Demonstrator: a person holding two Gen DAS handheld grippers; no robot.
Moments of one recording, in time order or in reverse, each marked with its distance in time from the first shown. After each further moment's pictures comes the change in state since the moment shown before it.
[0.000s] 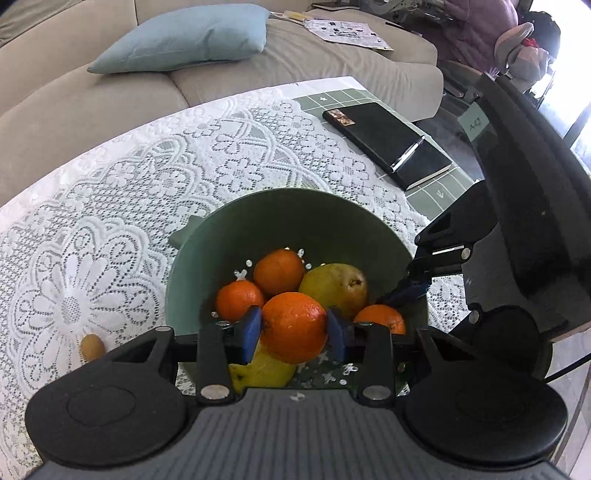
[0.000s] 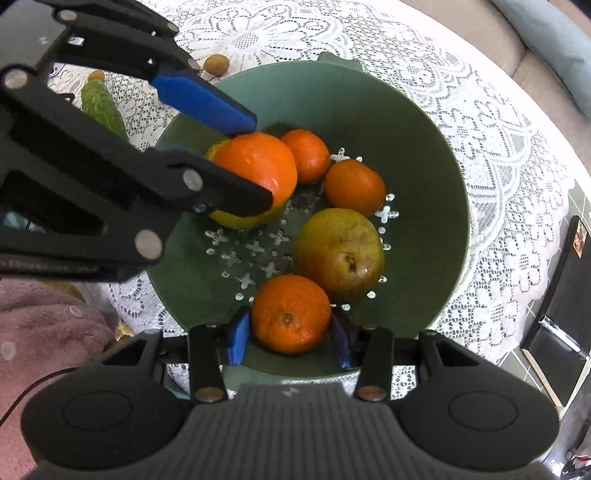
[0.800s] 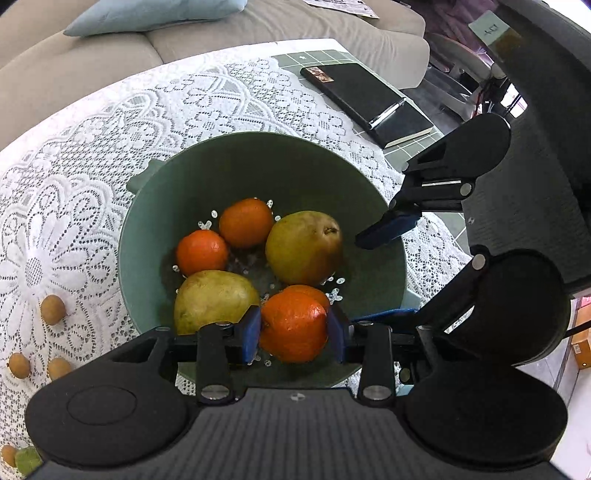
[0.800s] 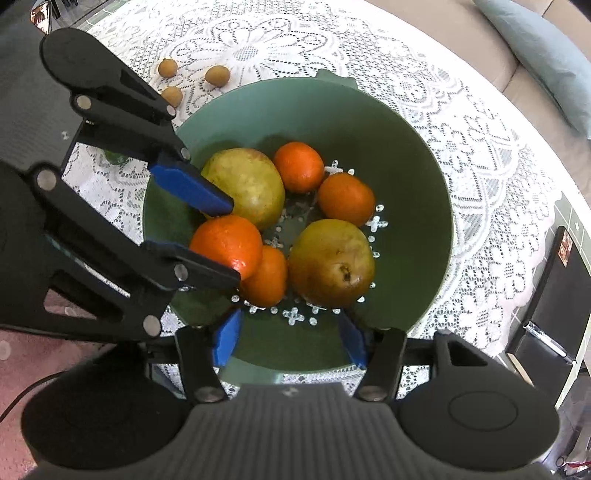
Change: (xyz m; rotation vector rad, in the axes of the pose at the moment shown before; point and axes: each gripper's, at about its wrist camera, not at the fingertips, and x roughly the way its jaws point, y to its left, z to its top) left arm 0.016 -0.006 -0.015 -0.018 0.118 -0.081; right arm -0.010 0.007 -0.001 -0.026 -0.029 -0.041
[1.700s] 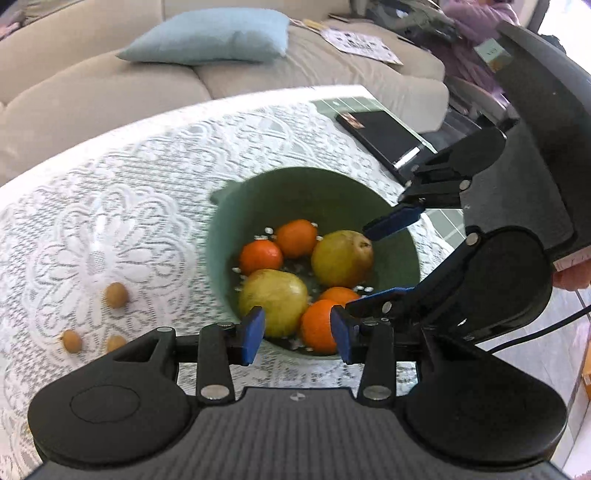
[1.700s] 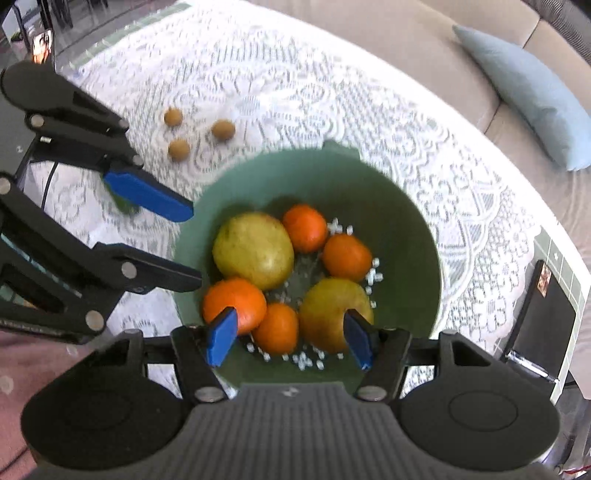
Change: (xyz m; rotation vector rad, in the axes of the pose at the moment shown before) left arm -0.065 0.022 -0.030 -0.069 -0.151 0.078; right arm -0.036 0.025 0.023 0.026 -0.140 -0.060
